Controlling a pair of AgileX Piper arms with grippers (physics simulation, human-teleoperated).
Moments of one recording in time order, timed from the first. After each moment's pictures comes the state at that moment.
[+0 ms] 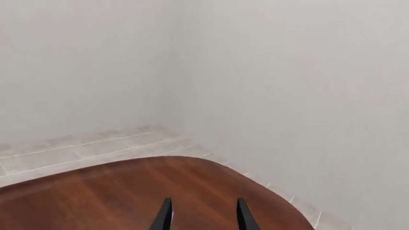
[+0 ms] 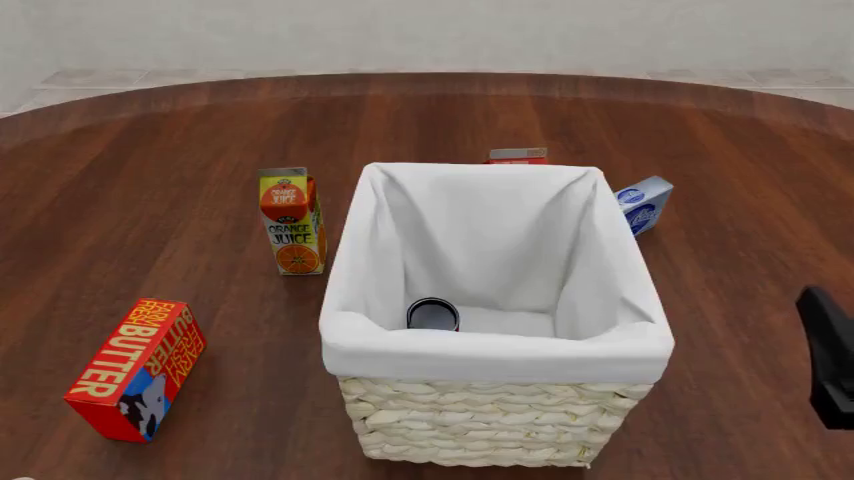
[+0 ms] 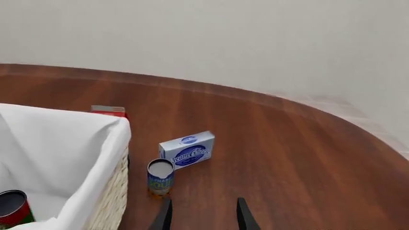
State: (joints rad) left arm -0.87 0.97 -1.22 0.08 -0.25; right arm -0.03 0.07 -0.11 0.13 -0.13
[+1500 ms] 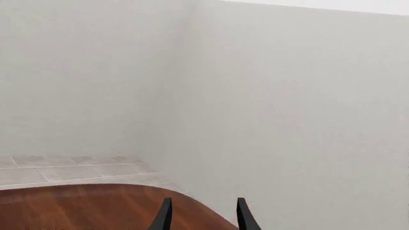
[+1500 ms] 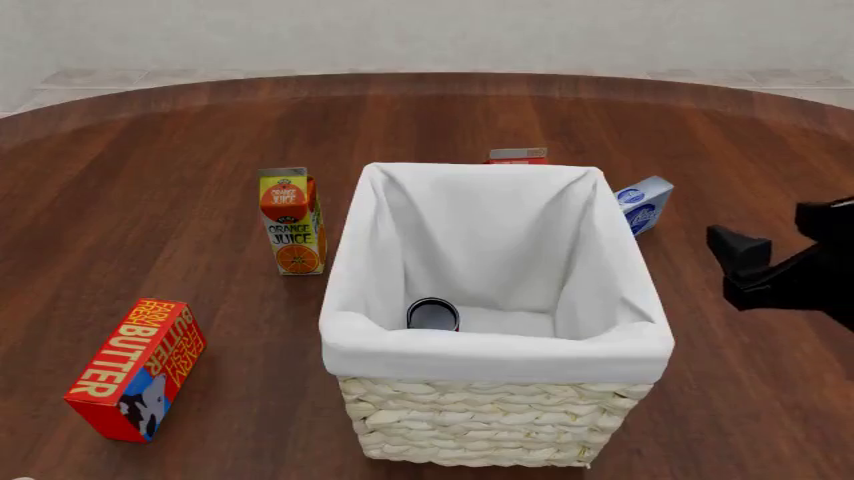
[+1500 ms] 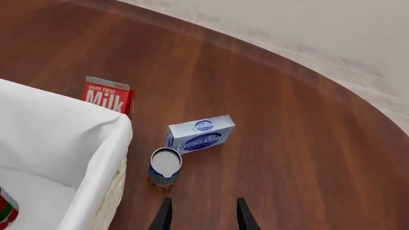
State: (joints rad) left arm -0.81 0.77 -1.05 -0.07 -0.43; right arm 0.04 0.79 -0.36 -0.04 -0.26
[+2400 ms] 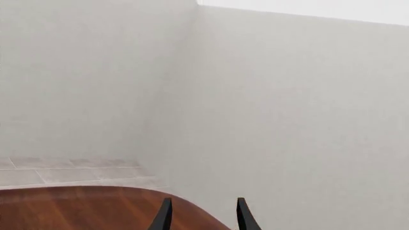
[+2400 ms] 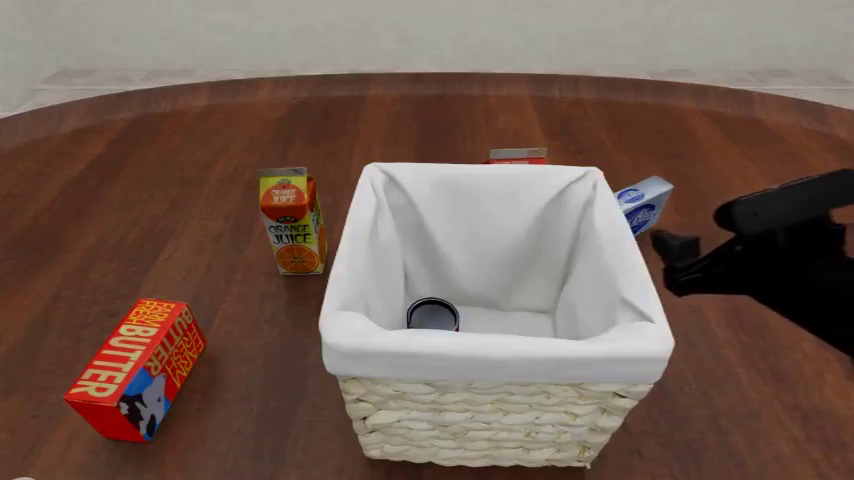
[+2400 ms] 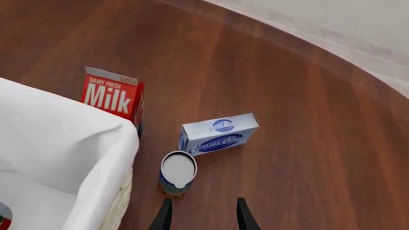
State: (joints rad) left arm -0.80 0.75 -1.02 -0.10 -0.45; right arm 0.09 1.12 -0.39 -0.25 -0.25
